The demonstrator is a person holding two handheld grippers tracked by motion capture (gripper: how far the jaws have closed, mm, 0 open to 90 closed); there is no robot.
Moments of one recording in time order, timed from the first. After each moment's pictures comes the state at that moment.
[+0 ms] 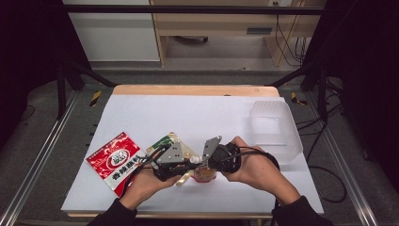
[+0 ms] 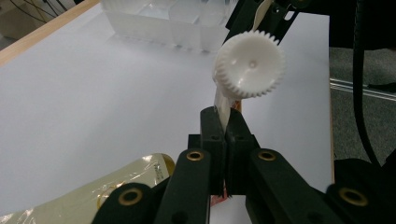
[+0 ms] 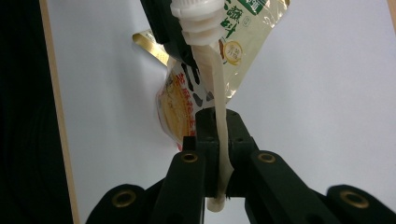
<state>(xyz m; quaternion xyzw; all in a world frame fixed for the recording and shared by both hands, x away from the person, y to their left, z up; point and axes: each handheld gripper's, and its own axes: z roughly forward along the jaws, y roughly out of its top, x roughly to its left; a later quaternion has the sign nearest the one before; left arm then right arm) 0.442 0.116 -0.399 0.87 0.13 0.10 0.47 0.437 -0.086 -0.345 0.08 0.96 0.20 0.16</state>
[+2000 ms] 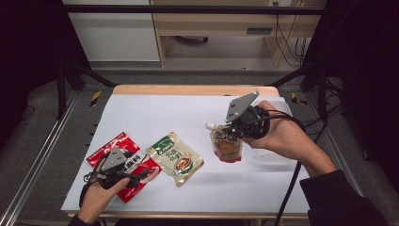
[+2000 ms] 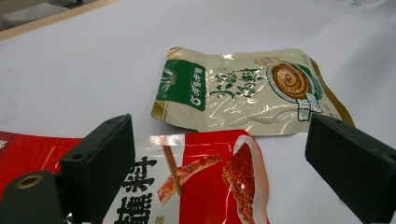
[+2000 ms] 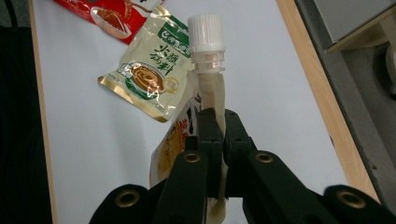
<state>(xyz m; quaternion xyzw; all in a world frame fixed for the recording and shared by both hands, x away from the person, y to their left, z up) 0.428 0.260 -0.440 0.81 0.34 0.21 0.44 0.468 -0.137 -0.250 0.10 0.94 0.28 0.19</state>
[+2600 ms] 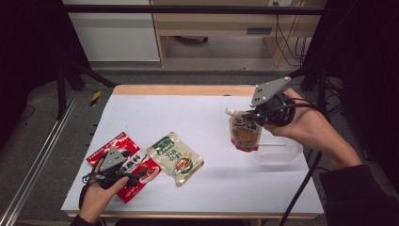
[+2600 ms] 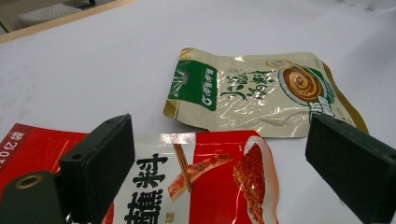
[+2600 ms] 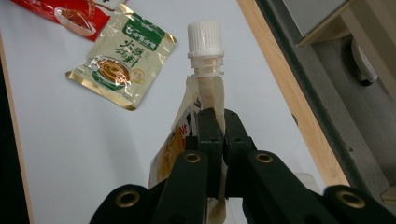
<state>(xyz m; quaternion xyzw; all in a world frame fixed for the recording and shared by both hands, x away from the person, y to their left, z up) 0.428 0.263 -0.441 0.80 0.35 0.22 0.44 0.480 -0.188 -0.228 0.14 0.92 0.29 0.22</state>
